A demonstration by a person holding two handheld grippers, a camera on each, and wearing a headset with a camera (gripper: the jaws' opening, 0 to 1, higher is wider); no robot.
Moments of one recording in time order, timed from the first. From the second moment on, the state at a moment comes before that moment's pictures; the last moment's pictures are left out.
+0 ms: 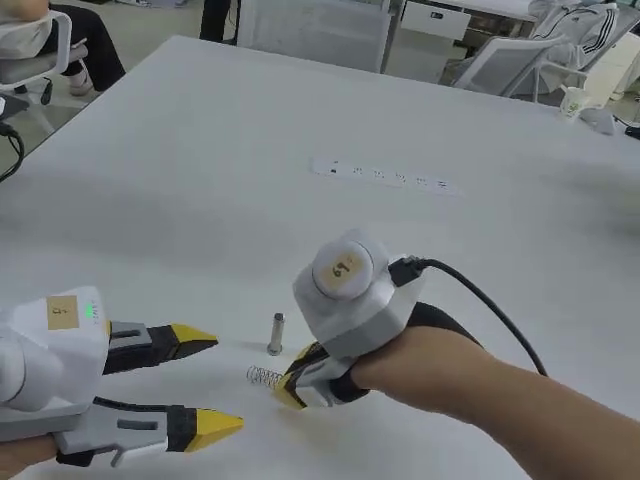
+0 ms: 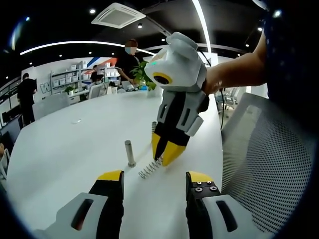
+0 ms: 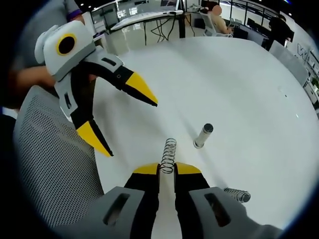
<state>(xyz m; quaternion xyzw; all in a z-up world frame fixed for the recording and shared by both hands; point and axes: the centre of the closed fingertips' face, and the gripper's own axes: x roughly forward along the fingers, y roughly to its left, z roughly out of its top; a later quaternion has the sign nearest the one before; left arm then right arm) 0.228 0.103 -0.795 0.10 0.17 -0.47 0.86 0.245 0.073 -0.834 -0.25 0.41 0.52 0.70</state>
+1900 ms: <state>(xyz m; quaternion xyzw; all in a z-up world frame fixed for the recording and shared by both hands) 0.218 0.083 -0.789 0.11 0.15 -0.52 0.83 0.207 0.094 -0.773 -0.27 0.36 0.60 0.66</state>
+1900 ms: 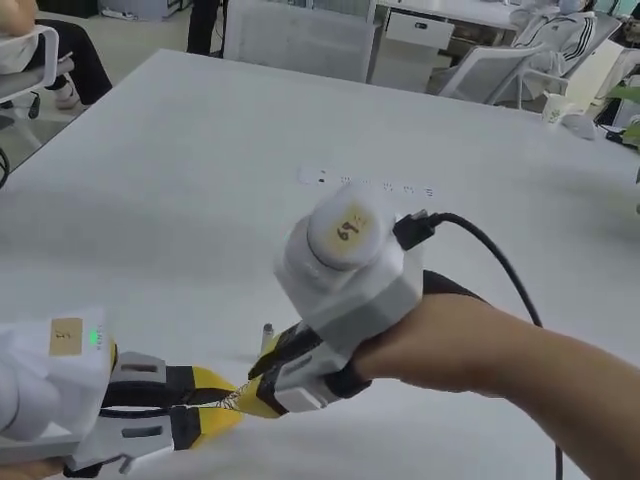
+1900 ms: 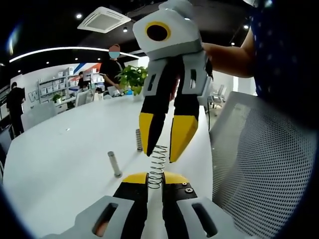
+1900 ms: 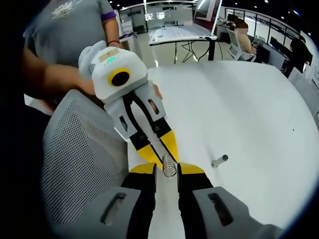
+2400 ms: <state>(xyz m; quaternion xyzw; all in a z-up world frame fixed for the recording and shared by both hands) 0.220 0.080 -0.773 0.06 0.13 -0.52 0.84 0.213 0.095 -0.768 -0.28 0.36 0.61 0.65</state>
